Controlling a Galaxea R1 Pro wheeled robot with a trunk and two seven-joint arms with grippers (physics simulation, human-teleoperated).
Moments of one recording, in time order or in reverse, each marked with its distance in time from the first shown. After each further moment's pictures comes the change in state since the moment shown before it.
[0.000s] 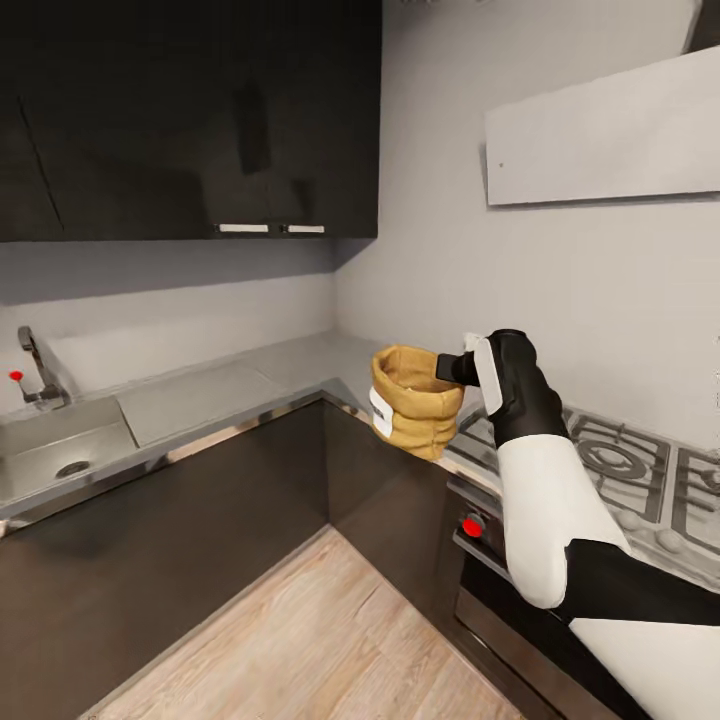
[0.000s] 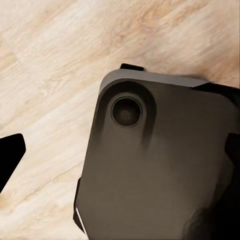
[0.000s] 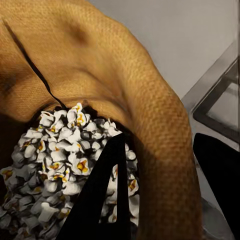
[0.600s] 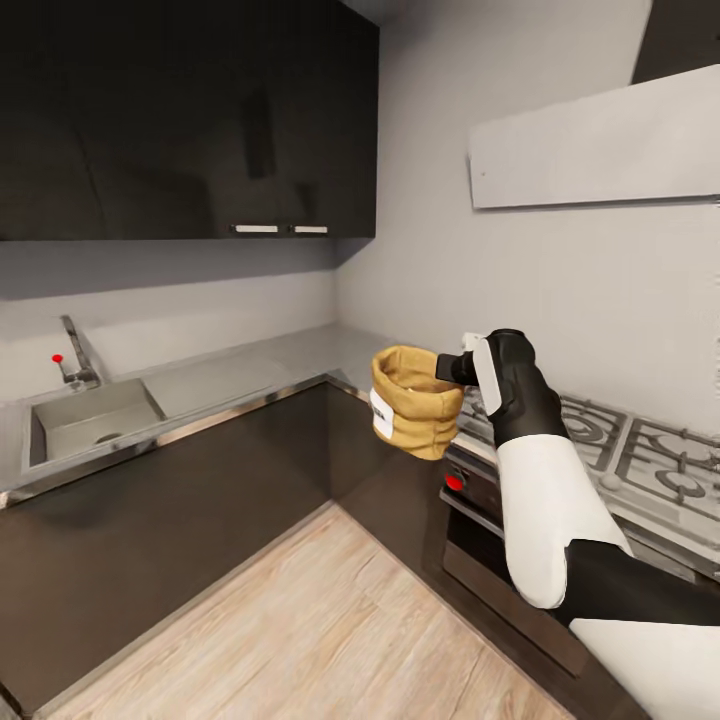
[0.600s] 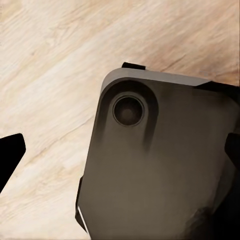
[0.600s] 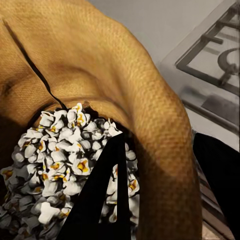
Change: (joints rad) left arm 0.000 0.001 -0.001 0.001 -0.002 0.003 0.005; right arm 0.000 0.000 0.007 0.001 0.008 0.000 0.001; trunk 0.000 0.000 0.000
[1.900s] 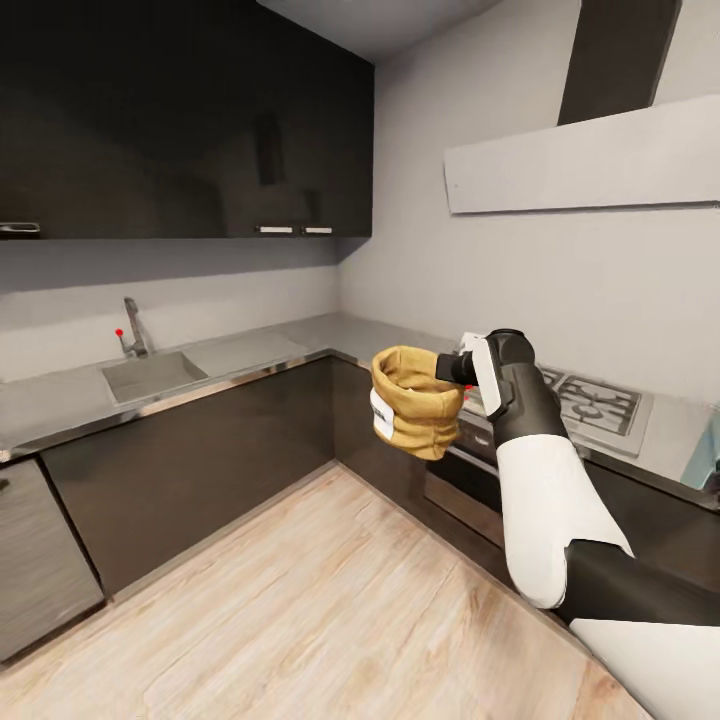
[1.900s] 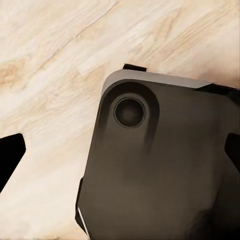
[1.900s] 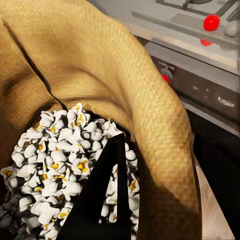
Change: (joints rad) left arm 0.000 0.002 0.002 0.000 0.007 -0.006 0.000; right arm 0.000 0.000 0.005 0.000 0.006 0.000 0.000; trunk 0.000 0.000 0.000
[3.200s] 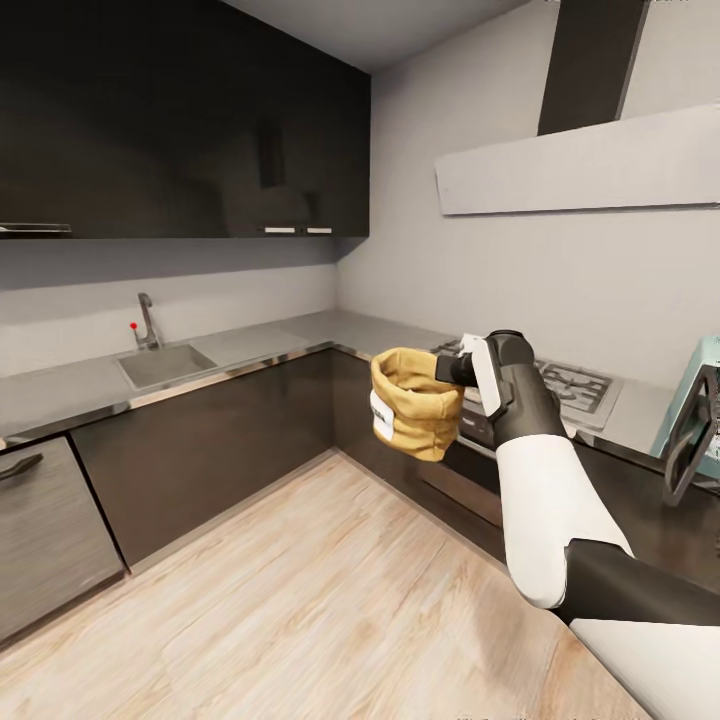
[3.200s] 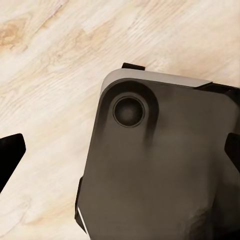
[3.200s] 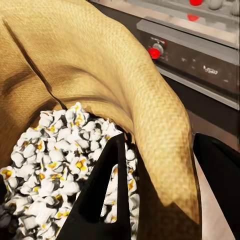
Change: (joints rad) left arm 0.000 0.004 0.000 -0.002 0.000 0.008 -0.012; right arm 0.000 0.000 -0.002 0.006 0.000 0.000 -0.002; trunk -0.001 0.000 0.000
